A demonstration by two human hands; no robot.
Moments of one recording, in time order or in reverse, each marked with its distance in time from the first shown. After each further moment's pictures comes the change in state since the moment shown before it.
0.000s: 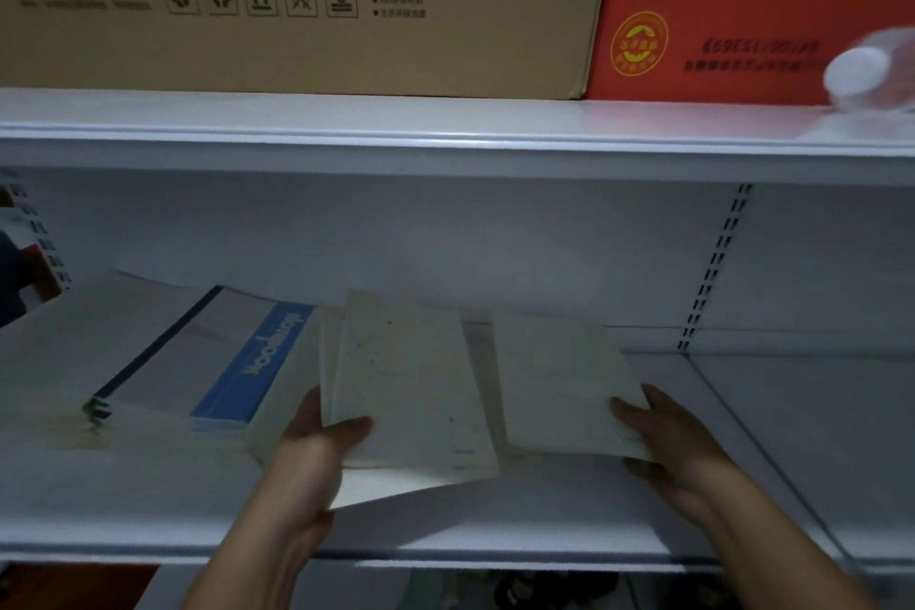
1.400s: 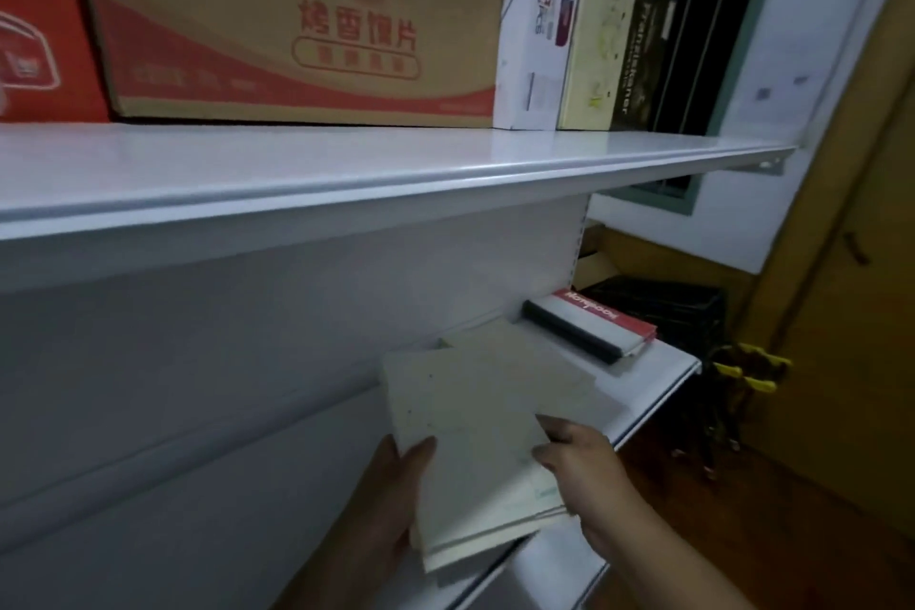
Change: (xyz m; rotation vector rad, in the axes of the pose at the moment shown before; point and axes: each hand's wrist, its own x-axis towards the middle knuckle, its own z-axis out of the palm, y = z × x) left_hand -0.090 -0.159 0.707 0.037 -0.748 -0.377; right_hand -0.015 -0.049 -0.577 -0.040 0.623 -0.040
